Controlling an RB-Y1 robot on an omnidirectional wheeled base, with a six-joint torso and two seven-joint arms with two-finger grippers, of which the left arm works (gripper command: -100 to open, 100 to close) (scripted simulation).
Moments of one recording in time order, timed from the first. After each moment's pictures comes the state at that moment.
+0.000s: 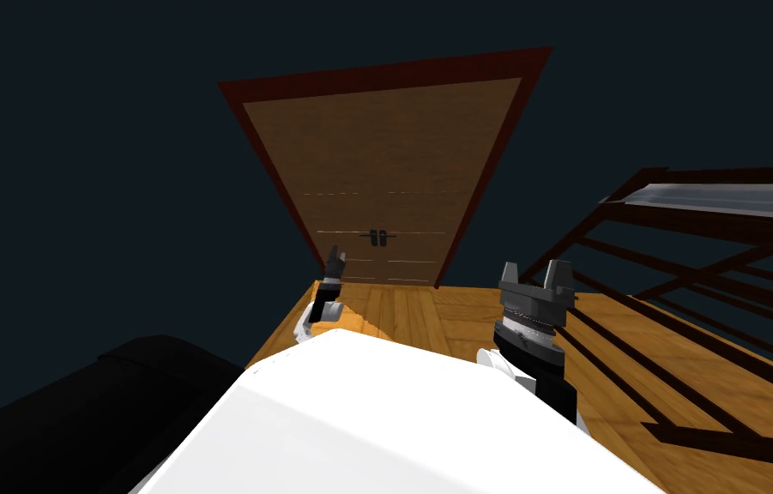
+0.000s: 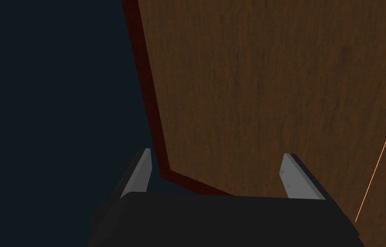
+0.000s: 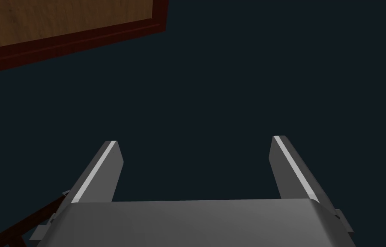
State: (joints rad) arm 0.29 0.10 0.13 -1.90 0.03 -0.49 0.02
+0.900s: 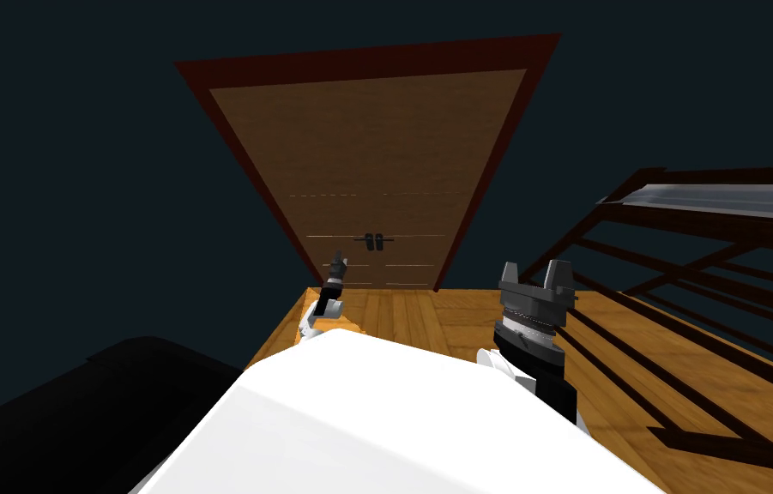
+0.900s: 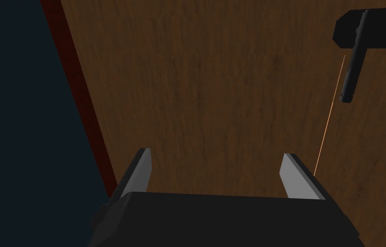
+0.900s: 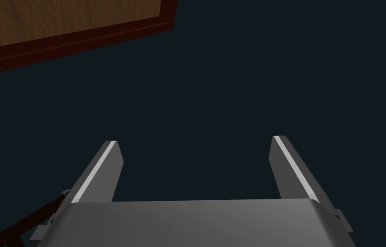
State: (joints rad) arm 0.21 0.13 0.16 -1.72 0.05 -0.42 0.04
